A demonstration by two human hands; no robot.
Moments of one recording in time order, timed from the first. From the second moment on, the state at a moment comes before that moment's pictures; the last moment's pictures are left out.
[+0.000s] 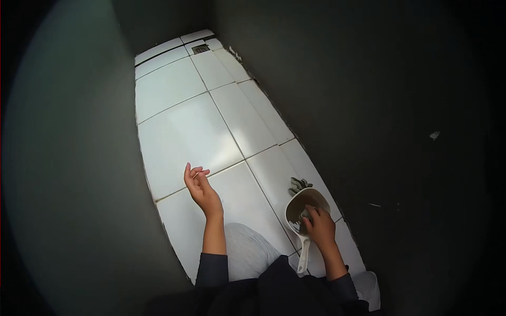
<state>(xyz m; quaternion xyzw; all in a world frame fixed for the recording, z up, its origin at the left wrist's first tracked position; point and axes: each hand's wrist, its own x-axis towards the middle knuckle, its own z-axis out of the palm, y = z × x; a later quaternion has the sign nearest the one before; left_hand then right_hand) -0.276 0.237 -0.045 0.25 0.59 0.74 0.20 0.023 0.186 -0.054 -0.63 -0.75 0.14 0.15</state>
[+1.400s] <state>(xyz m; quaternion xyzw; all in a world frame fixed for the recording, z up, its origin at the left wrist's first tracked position) -0.207 0.318 -0.101 0.61 0.61 -0.09 0.50 -0.104 0.434 -0.126 -0.53 -0.82 0.20 0.07</state>
